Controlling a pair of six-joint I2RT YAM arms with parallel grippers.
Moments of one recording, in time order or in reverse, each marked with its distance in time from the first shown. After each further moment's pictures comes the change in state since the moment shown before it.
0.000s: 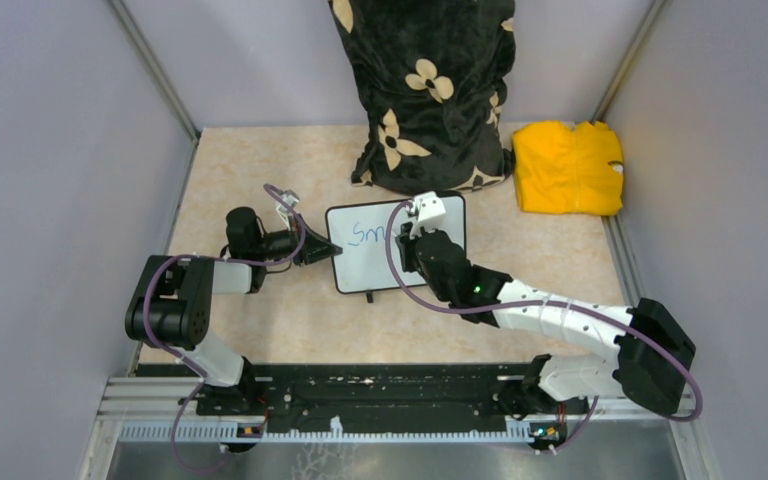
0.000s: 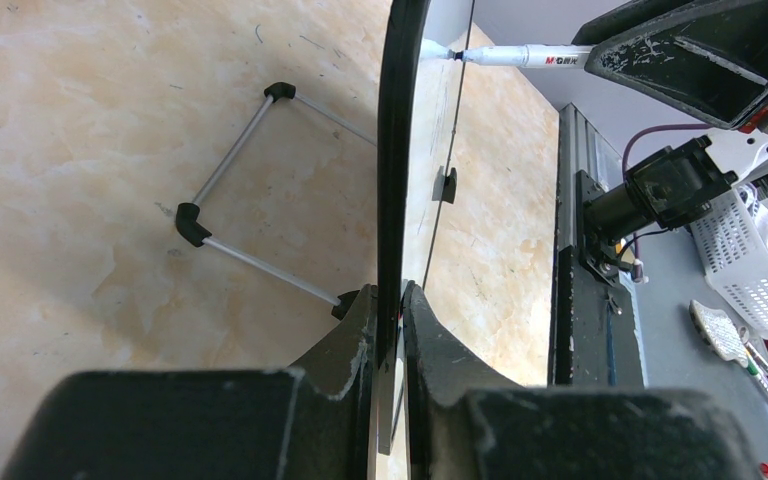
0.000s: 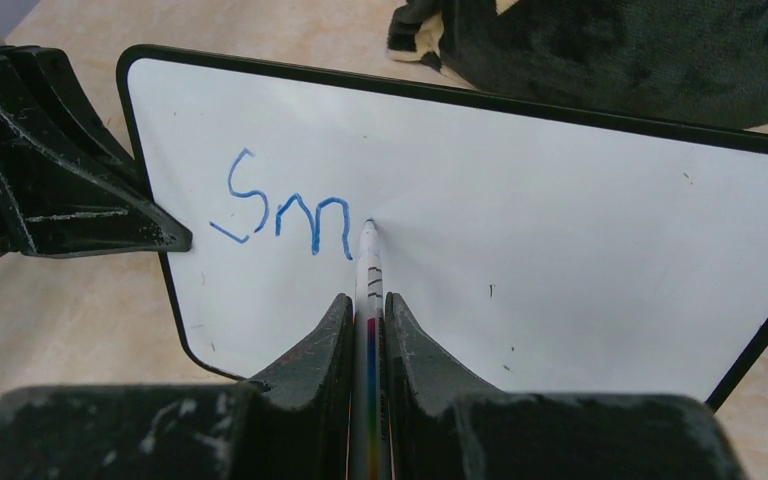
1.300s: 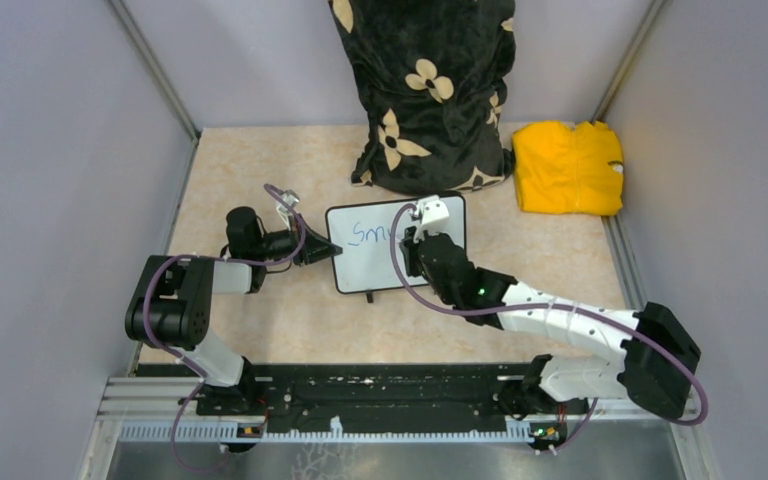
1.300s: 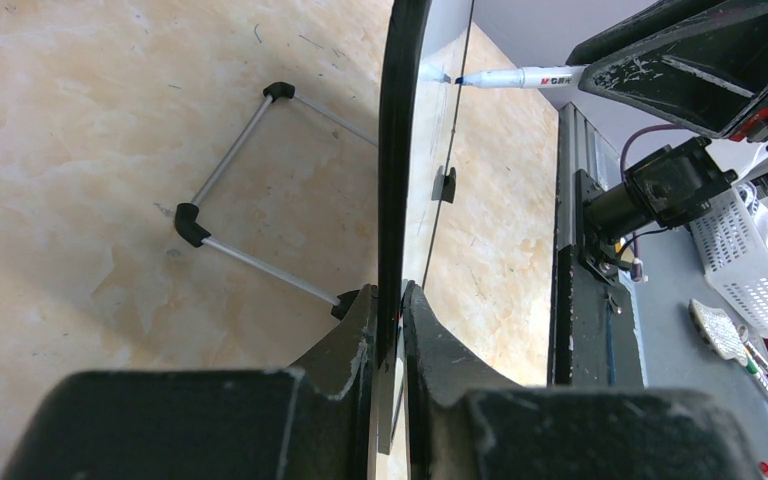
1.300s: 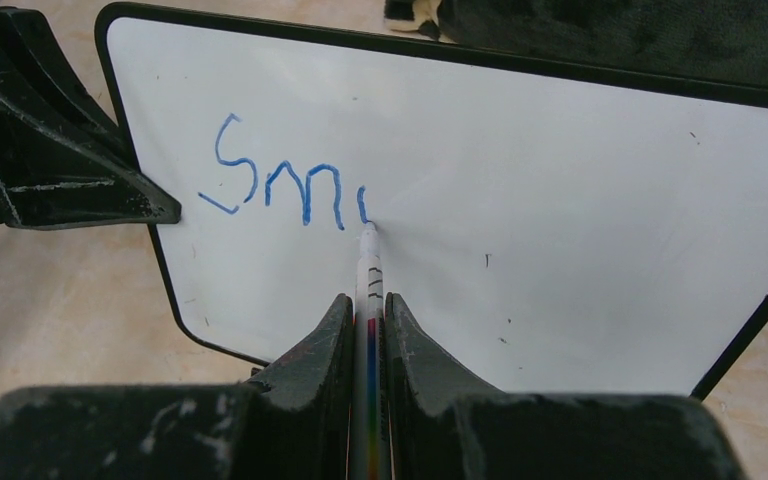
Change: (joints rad) left arm -0.001 0.000 0.002 -0.005 0.001 0.003; right arm 0.000 -0.026 -0.018 -0.052 -0.014 0.028
